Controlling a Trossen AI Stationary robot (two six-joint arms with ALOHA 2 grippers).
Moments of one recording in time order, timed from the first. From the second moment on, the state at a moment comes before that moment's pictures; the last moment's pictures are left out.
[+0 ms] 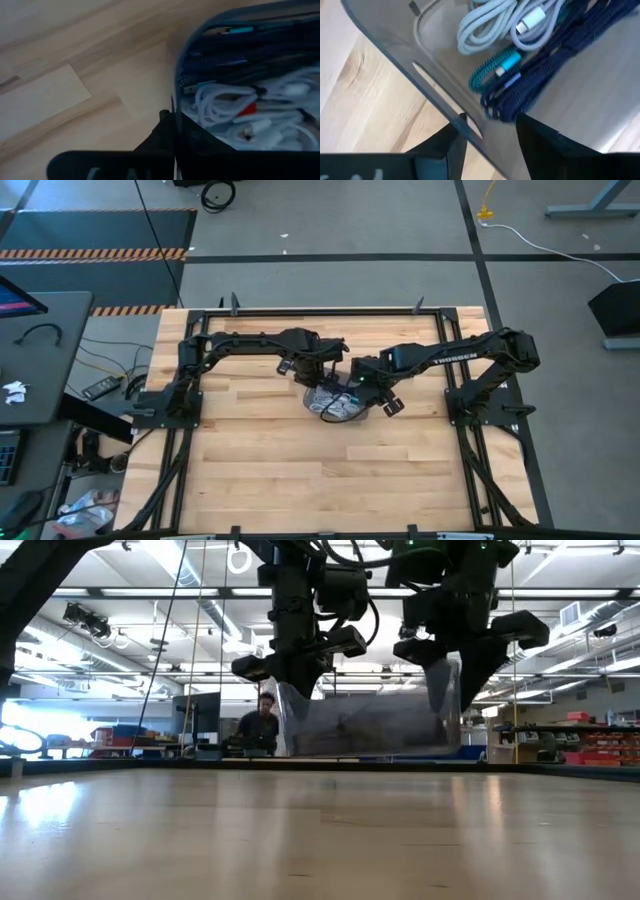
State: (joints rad) left arm 0.17 2.07 1.74 -1.10 0.11 -0.96; right arm -0.05 1.56 1.12 -0.89 0.01 -0.57
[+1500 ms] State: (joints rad) left arm 0.07 2.07 1.74 -1.04 -0.16 -1.55; right arm 0.00 0.75 1.12 -1.10 0.27 -0.06
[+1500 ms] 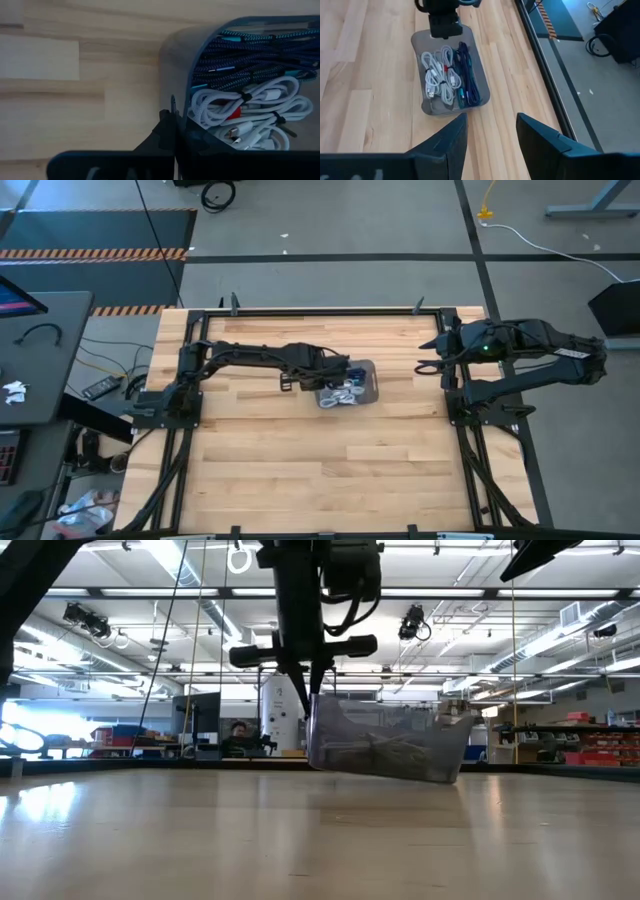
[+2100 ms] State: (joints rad) left arm 0.09 2.04 1.58 -1.00 -0.05 -1.52; right arm 0.00 0.73 1.12 -1.11 0.32 -0.08
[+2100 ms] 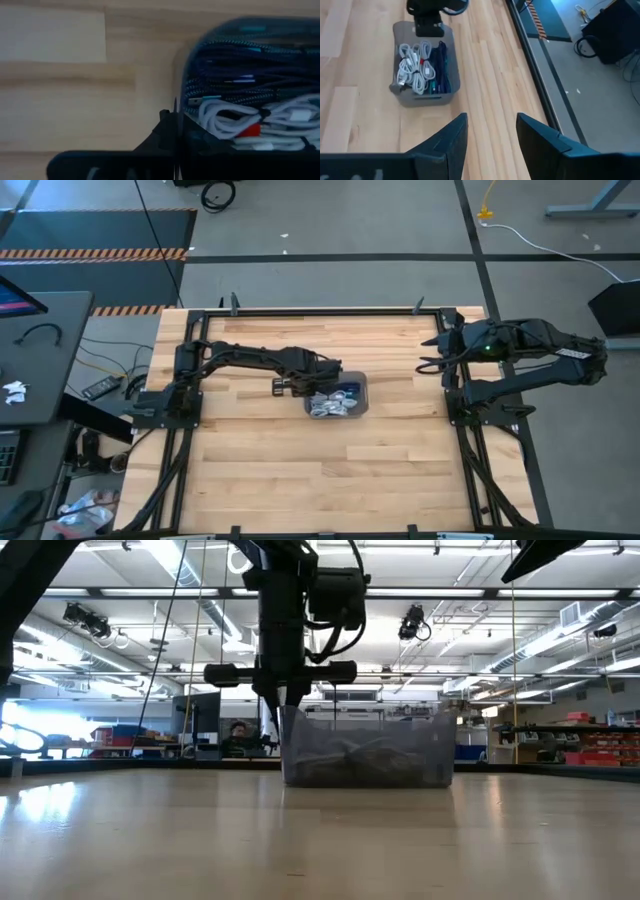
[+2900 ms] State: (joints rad) left arm 0.12 1.97 1.66 -0.89 -0.22 -1.24; right arm -0.01 0.73 1.11 -1.12 0.36 0.01
